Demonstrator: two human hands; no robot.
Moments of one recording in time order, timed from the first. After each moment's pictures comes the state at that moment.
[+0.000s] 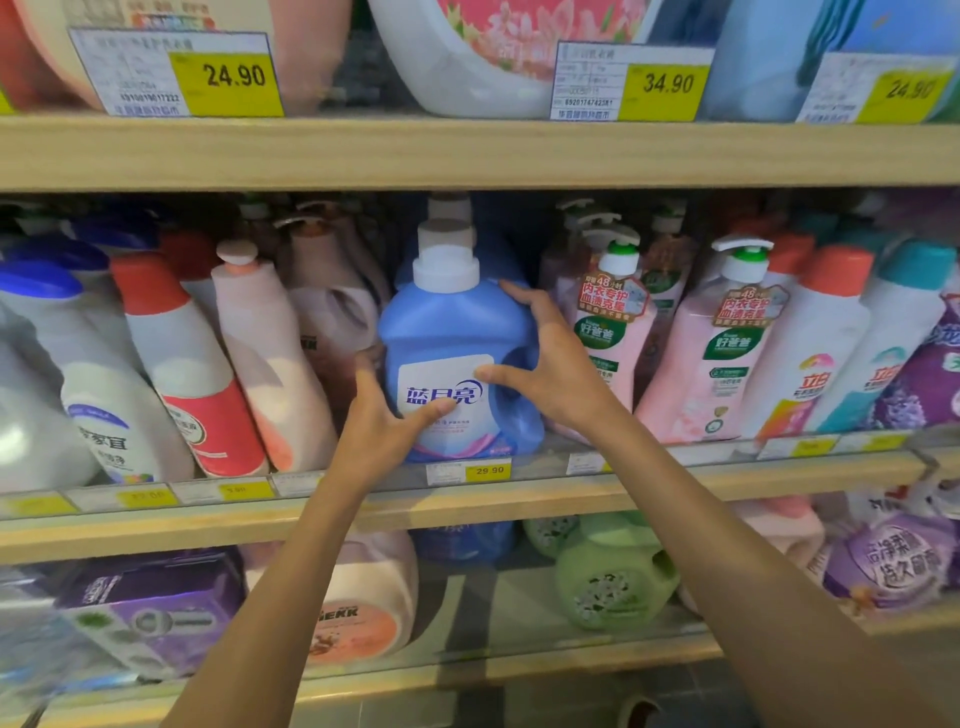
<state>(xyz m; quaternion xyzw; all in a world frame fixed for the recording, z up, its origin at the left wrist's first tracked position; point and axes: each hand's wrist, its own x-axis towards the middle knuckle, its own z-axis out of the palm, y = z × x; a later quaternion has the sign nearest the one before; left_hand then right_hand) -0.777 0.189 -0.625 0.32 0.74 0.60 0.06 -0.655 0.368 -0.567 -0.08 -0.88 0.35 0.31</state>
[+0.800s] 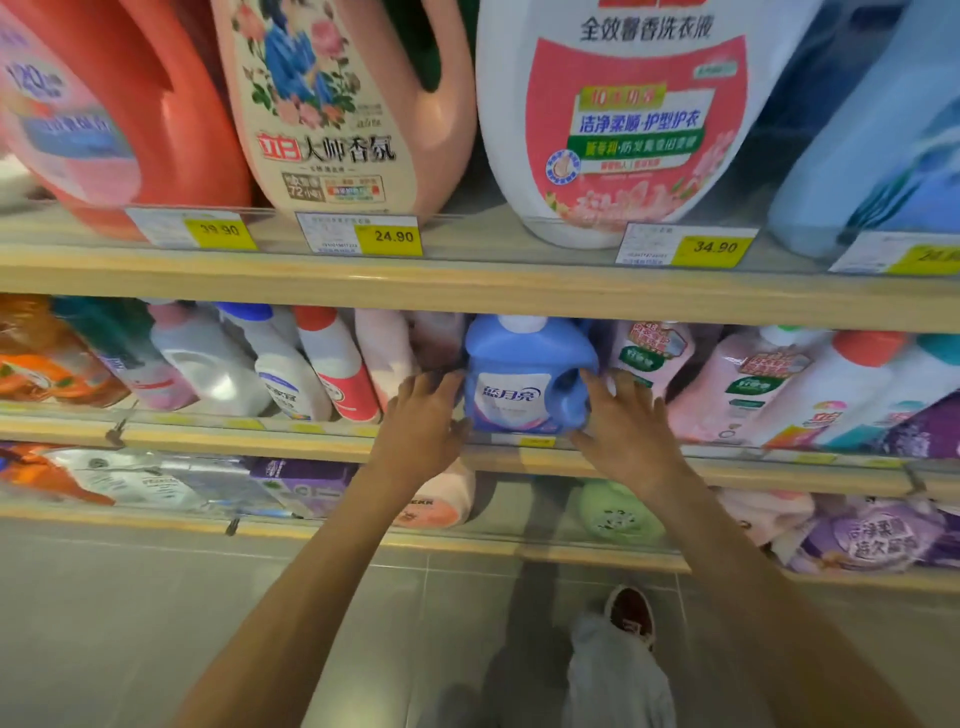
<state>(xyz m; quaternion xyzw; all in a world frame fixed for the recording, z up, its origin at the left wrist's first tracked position) -0.723 0.118 -0.498 0.35 0.92 0.16 0.07 -0.589 0.320 -0.491 -0.27 -0.96 0.10 -0.04</state>
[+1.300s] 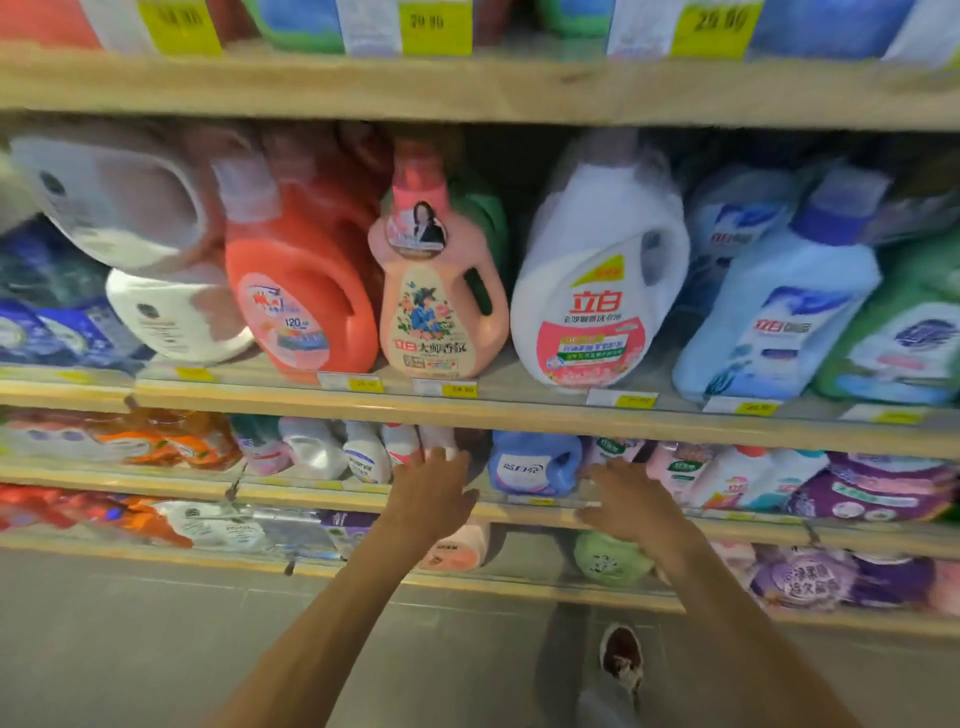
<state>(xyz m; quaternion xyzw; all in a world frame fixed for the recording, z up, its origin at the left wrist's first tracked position) -0.661 0.045 -0.282 0.35 0.93 -0.02 0.13 -0.532 0.257 -0.288 -0.24 -0.94 0.10 -0.20</state>
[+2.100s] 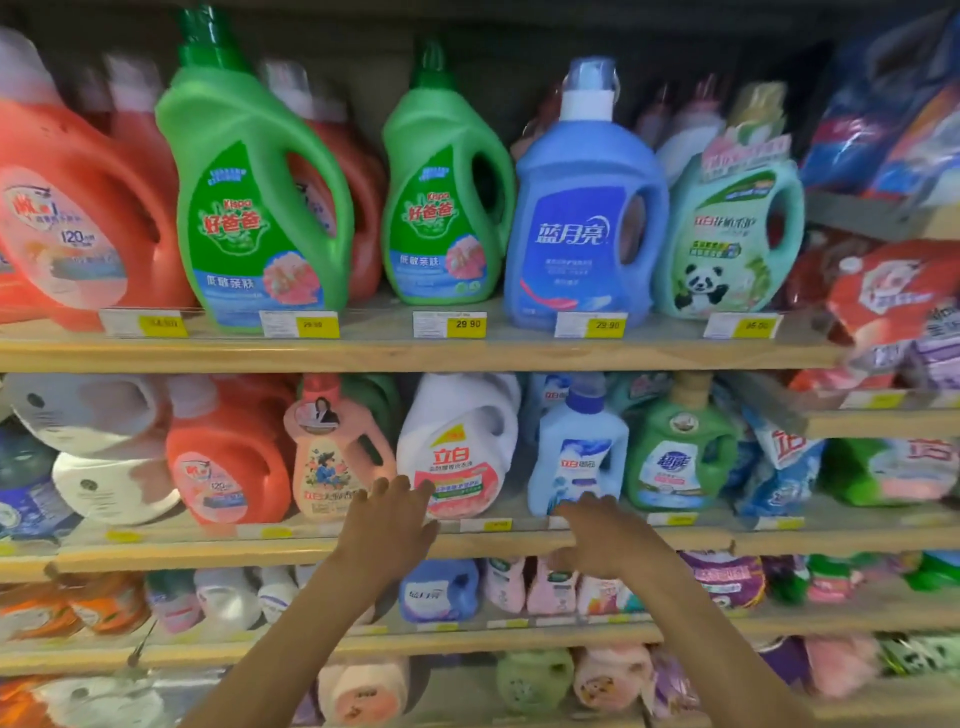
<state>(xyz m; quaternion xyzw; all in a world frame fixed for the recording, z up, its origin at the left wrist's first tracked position) -0.574 0.116 -0.057 0.41 0.91 -0.03 -0.01 -0.418 0.318 -0.053 -0.25 -0.95 0.07 -0.15</state>
